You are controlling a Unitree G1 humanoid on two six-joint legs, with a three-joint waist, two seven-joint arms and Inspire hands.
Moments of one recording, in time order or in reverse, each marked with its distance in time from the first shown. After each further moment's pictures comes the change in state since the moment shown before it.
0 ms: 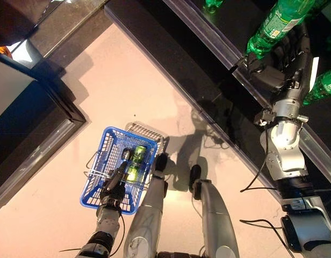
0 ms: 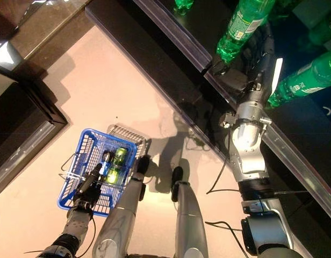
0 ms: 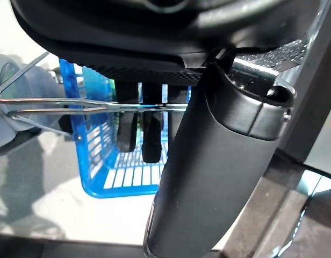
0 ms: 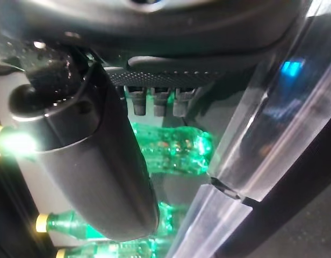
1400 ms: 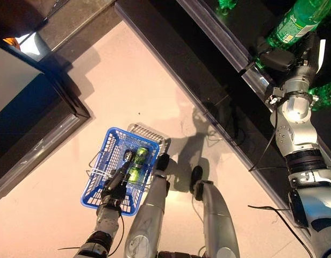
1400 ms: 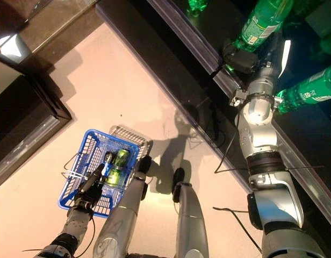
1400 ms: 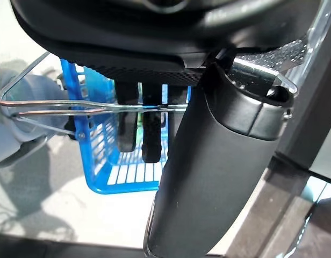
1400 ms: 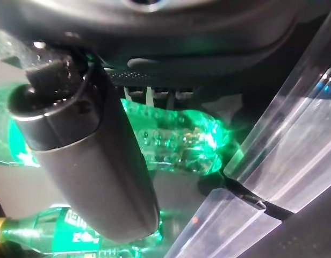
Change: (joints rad) left arm -0.003 0.021 -0.037 0.002 -0.001 0.027 -0.001; right arm -0.271 -0.096 0.061 0.310 0.135 0.080 0.034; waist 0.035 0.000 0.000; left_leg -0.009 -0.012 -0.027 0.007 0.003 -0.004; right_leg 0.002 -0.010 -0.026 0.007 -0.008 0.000
